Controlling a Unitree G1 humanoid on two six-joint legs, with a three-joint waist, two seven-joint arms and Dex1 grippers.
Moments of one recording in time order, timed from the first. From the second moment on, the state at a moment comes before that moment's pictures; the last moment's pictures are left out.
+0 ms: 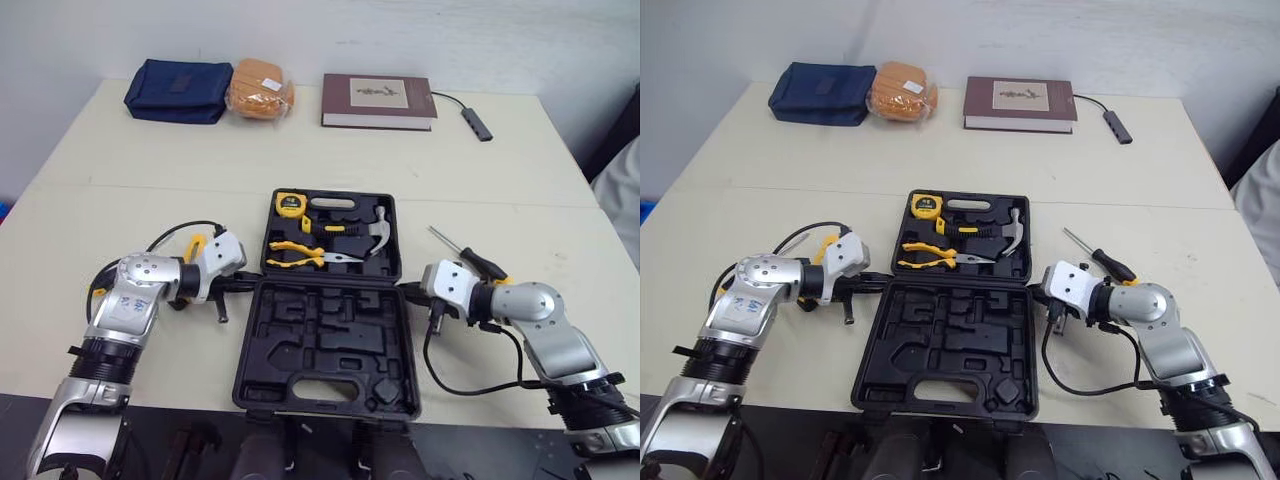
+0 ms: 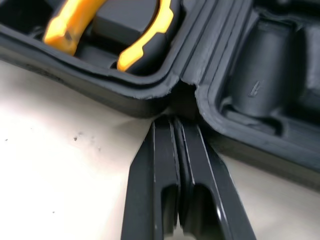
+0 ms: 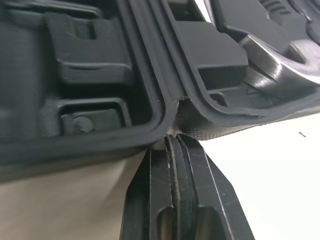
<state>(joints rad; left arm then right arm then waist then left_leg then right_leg) -0.48 0.72 -0.06 0.19 -0.11 0.29 -1.14 -0.28 -0.71 0.09 -0.05 0.07 0.07 1.02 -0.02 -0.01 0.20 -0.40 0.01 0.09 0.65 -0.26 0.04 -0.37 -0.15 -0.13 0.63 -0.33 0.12</state>
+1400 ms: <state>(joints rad) -0.11 1.12 0.71 1.11 -0.33 -0.12 -0.88 0.23 -0.93 -0.71 0.63 0.29 -0.52 1.00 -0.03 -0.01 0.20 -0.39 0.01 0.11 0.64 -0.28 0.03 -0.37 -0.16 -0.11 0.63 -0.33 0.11</state>
